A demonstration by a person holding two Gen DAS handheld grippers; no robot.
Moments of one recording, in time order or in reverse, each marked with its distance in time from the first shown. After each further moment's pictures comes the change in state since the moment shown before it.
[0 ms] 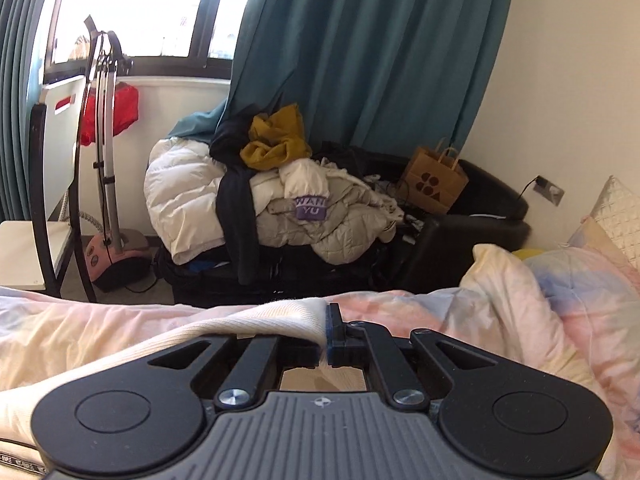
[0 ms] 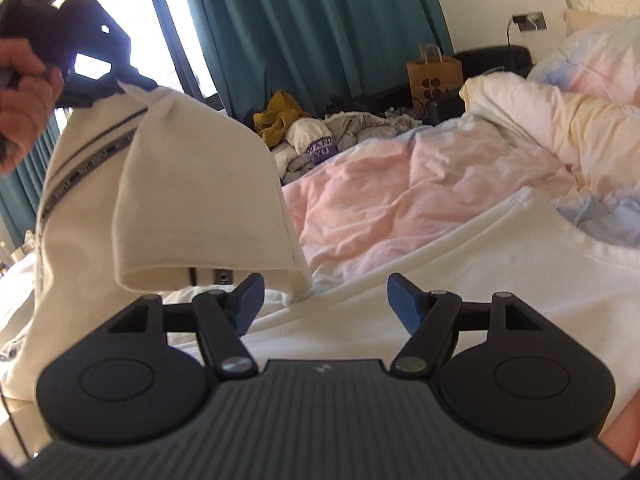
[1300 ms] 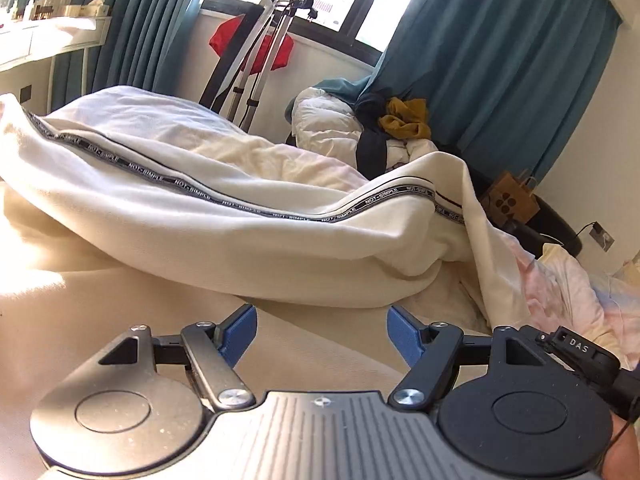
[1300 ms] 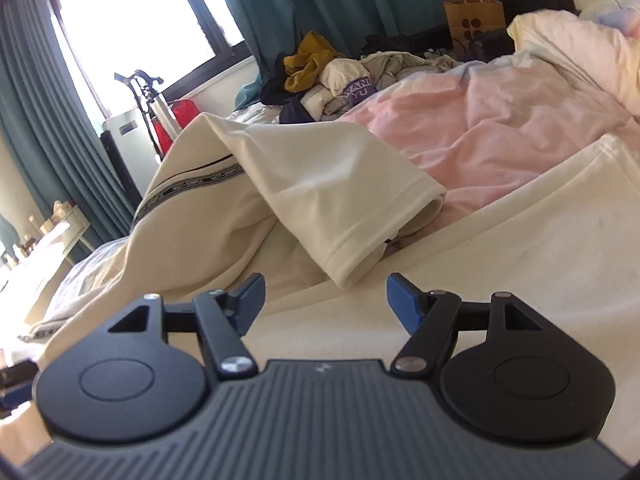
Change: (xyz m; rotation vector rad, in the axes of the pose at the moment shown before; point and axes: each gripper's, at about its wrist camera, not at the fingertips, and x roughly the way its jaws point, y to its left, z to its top) left arm -0.186 0.206 -0.260 -0.336 -0.040 0.089; right arm 0.073 0.011 -0.004 0.026 0.172 0.104
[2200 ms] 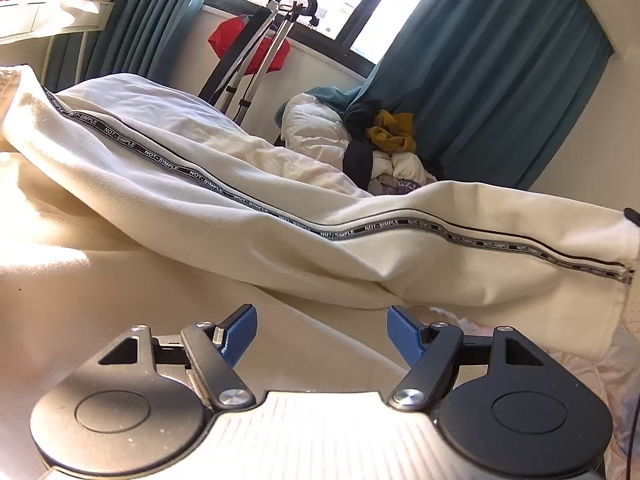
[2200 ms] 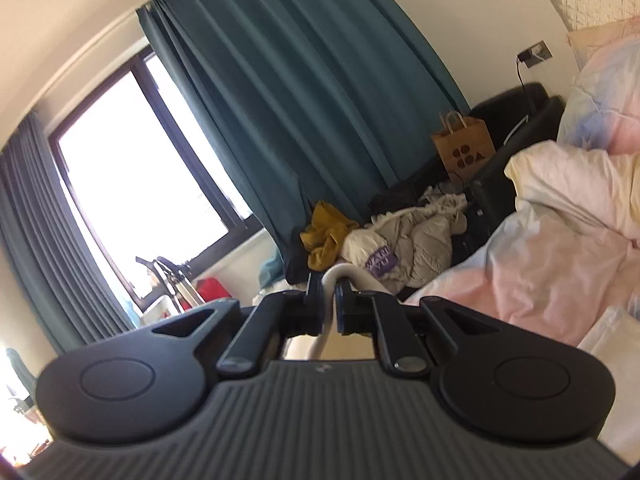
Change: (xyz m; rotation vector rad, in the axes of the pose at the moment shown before) left arm -0.024 0.023 -0.003 -0.043 -0.038 -0.064; right arm -0.118 0.054 0.137 0.144 -0.473 0.072
